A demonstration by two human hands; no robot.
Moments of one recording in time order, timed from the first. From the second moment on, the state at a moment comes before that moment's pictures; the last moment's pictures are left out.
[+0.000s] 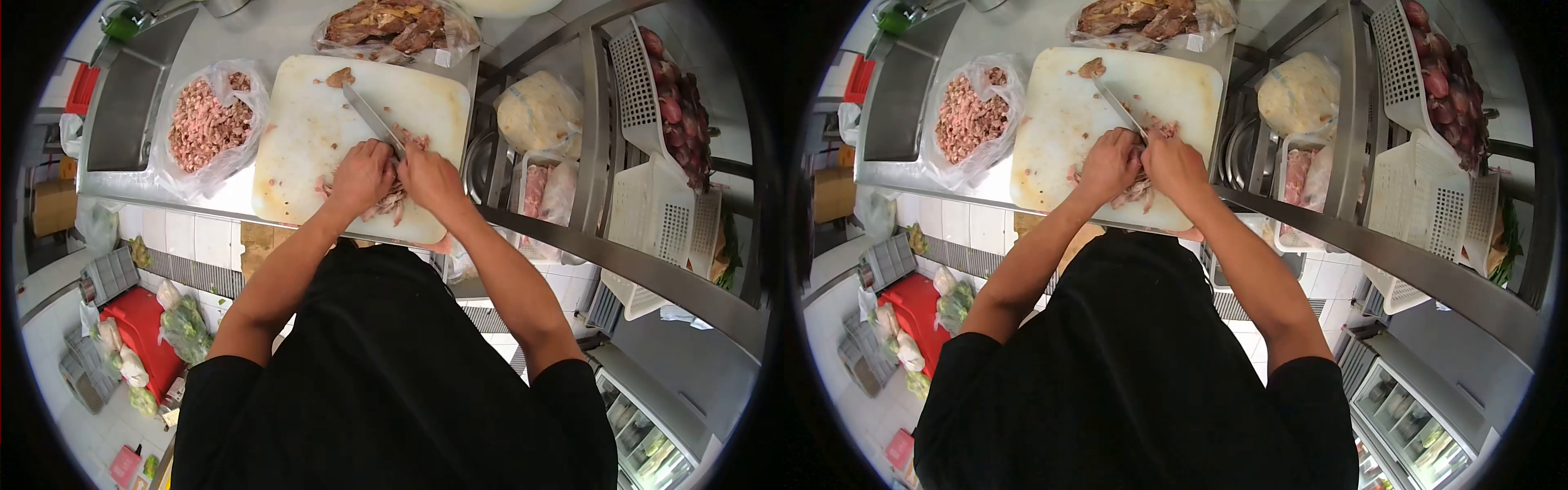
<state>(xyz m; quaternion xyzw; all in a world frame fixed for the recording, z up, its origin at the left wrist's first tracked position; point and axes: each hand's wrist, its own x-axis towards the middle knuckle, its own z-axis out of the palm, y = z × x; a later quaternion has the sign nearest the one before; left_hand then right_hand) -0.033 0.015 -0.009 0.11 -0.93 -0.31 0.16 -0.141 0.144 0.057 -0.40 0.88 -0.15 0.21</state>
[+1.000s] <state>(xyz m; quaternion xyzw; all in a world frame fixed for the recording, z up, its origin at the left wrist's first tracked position) -0.019 0.010 -0.019 0.13 -0.93 -0.31 0.18 -0.119 0.150 0.050 -0.37 0.88 -0.14 0.25</state>
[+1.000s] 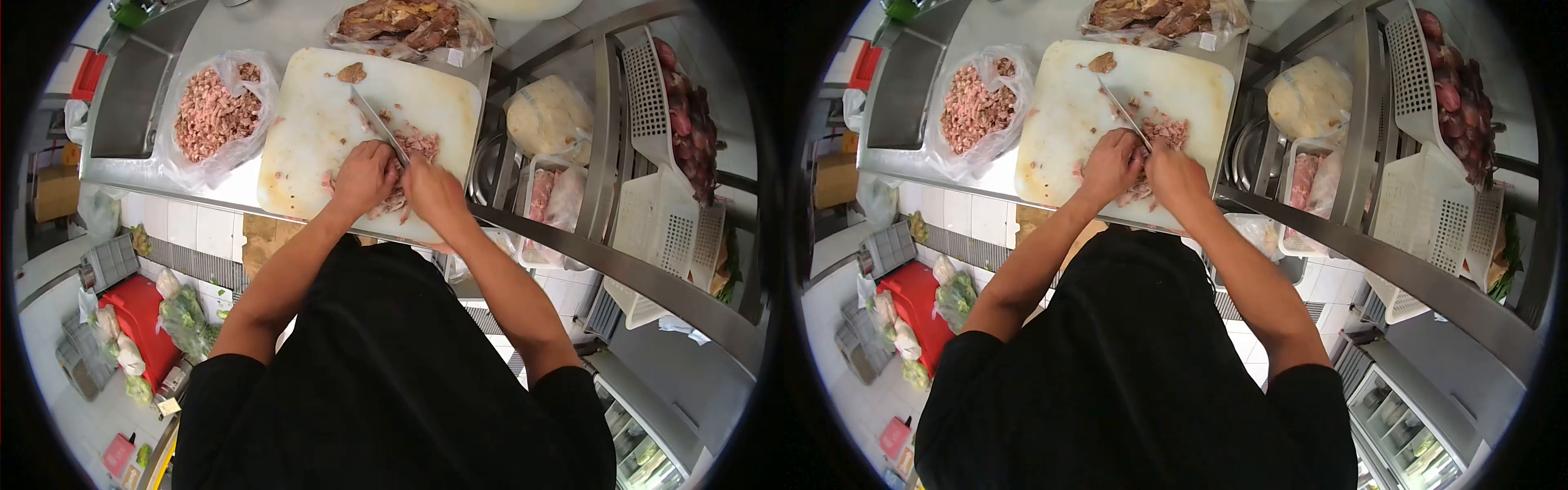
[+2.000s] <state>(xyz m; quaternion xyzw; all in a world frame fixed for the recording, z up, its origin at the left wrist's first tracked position) -0.013 0.005 -0.021 0.14 -0.92 -0.32 0.19 -0.115 0.144 0.049 -0.38 0.88 -0.13 0.26</state>
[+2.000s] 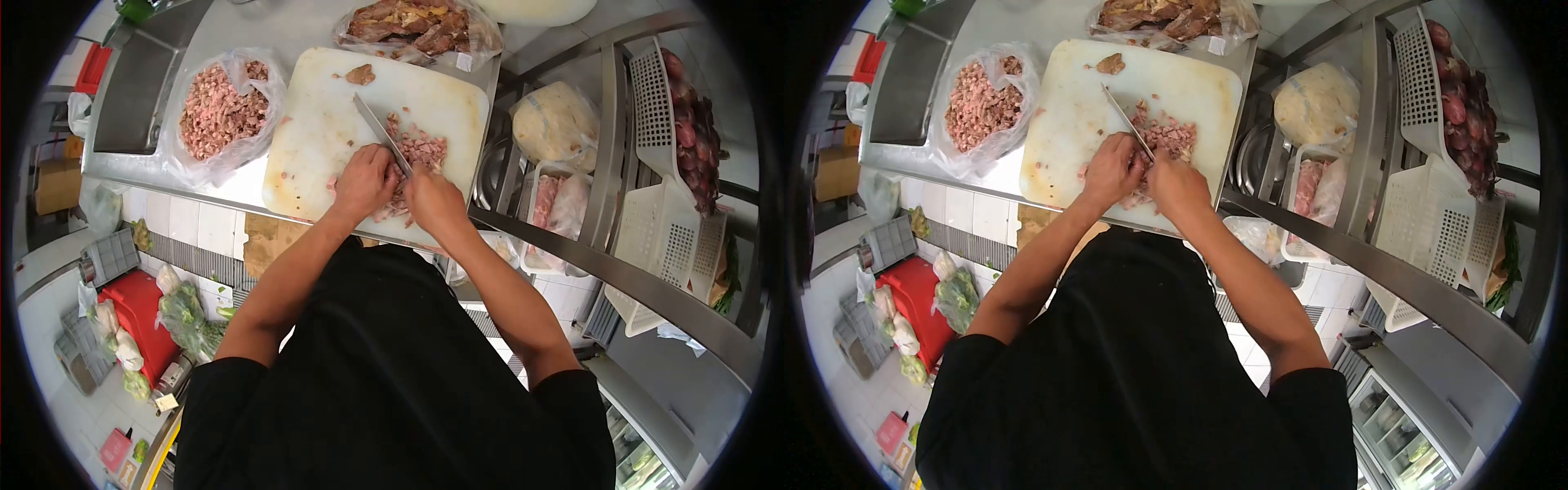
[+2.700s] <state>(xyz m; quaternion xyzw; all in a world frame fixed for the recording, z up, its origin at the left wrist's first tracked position) 0.001 0.006 0.001 0.18 -0.90 -0.33 0.23 -0.121 0.148 0.091 -0.42 0.86 -0.13 0.25</state>
